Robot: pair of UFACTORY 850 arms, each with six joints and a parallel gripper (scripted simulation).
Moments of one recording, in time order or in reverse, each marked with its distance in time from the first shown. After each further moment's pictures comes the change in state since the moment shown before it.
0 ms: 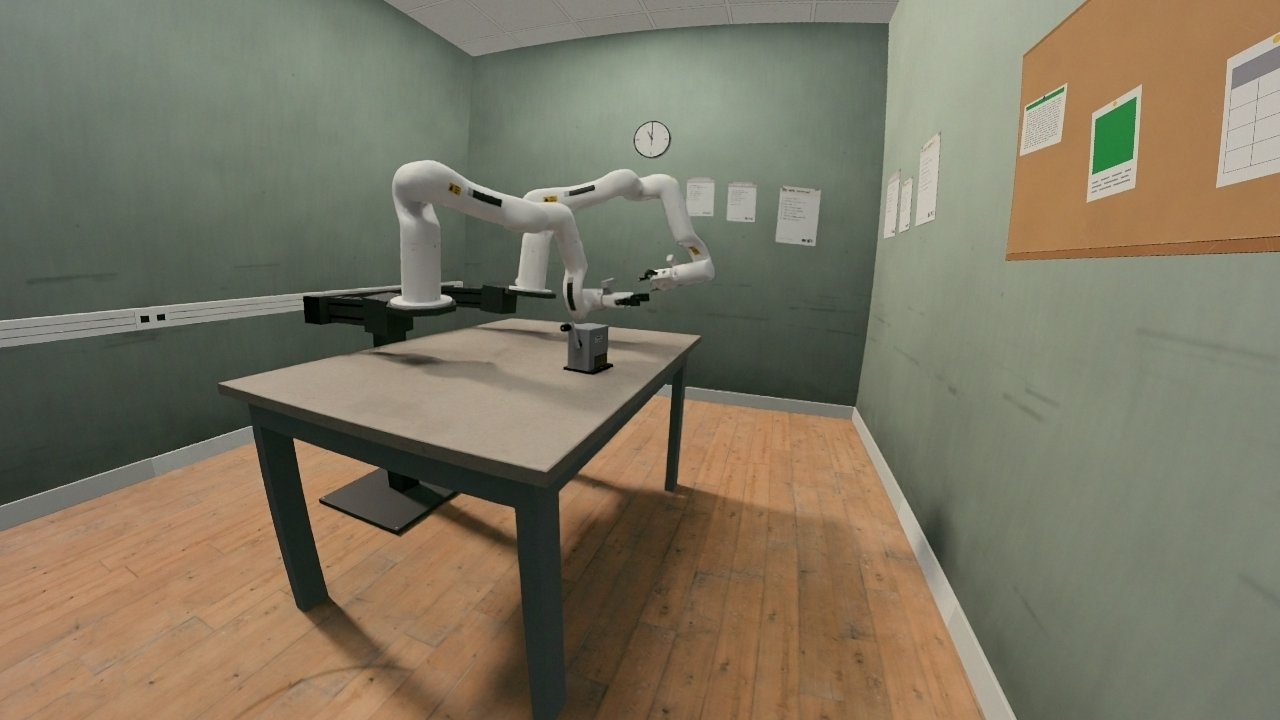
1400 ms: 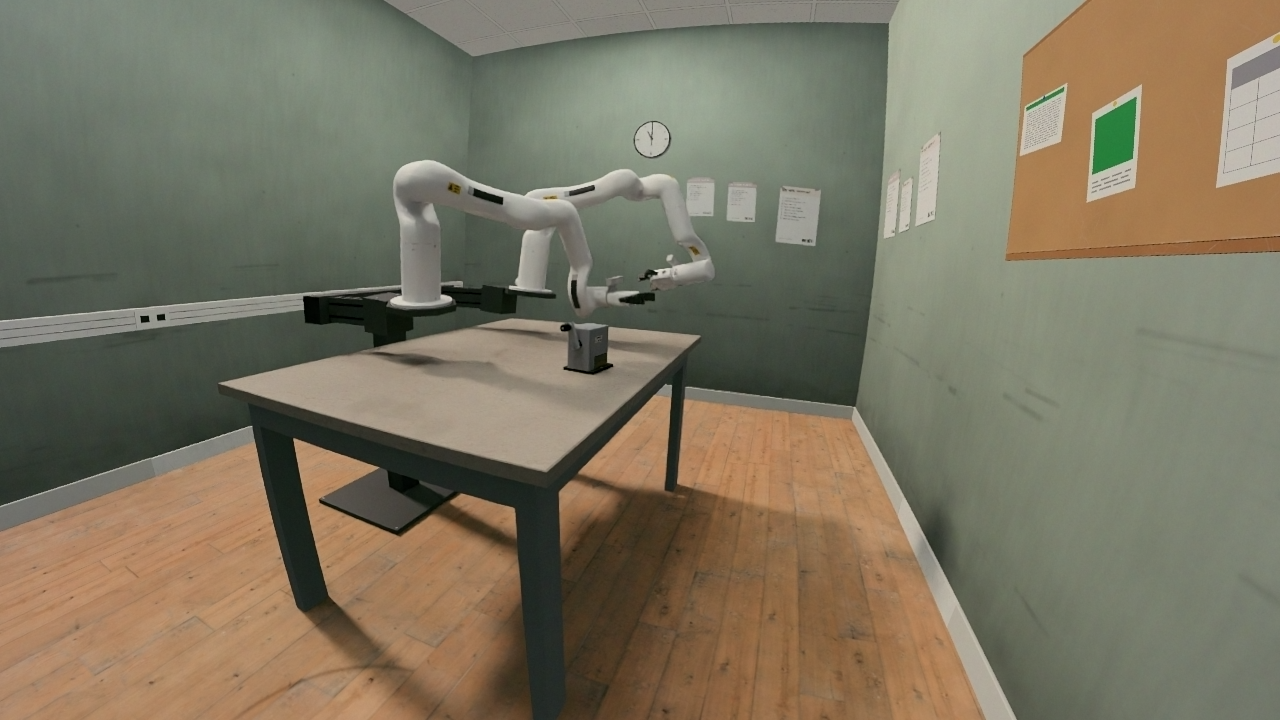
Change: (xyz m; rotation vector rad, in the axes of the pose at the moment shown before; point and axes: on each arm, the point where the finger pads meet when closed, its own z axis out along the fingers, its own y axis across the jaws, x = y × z) left arm 0.000 0.000 0.000 0.000 0.000 0.000; right arm 0.008 0.018 0.029 -0.063 -0.011 -0.034
